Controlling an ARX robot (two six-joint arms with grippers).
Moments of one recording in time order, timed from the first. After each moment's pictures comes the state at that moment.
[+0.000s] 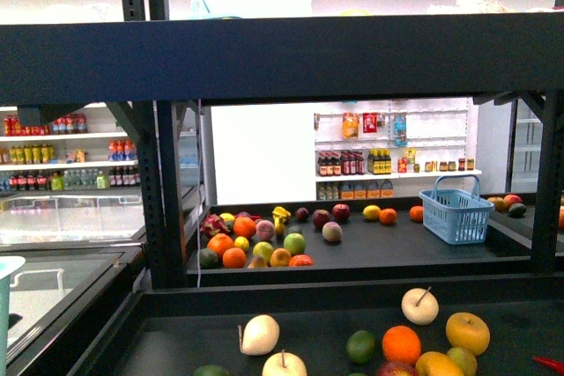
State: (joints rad) left arm 0.54 1.87 0.86 1.07 0.41 -1.35; right arm 0.00 0.00 0.02 0.00 0.00 0.00
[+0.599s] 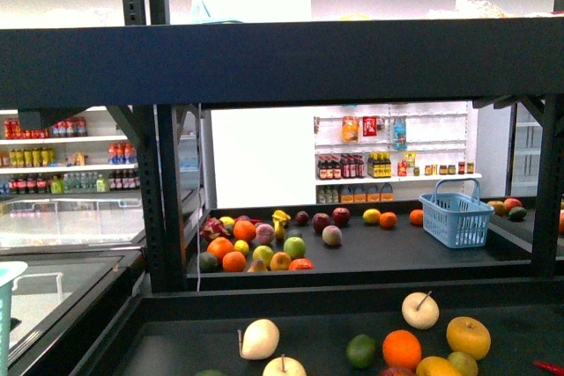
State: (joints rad) left arm 0.53 1.73 0.81 0.90 0.39 -1.27; right arm 0.00 0.00 0.02 0.00 0.00 0.00
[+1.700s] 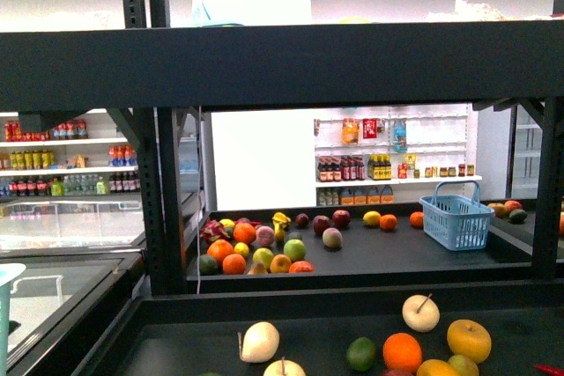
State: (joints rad) left arm 0.34 0.80 0.78 -0.24 -0.06 -0.34; right arm 0.00 0.00 0.02 0.00 0.00 0.00
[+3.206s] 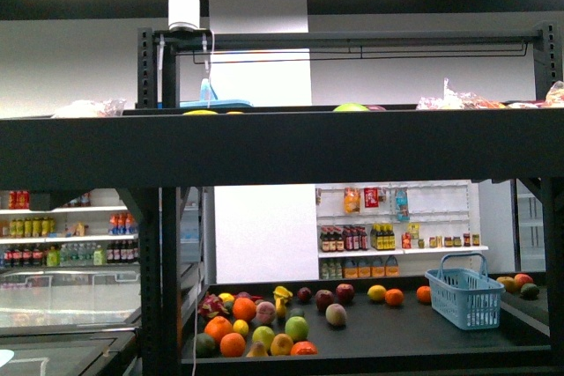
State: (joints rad) left arm 0.00 0.01 0.01 -0.01 0.00 -0.01; right arm 0.00 0.00 0.02 0.00 0.00 0.00
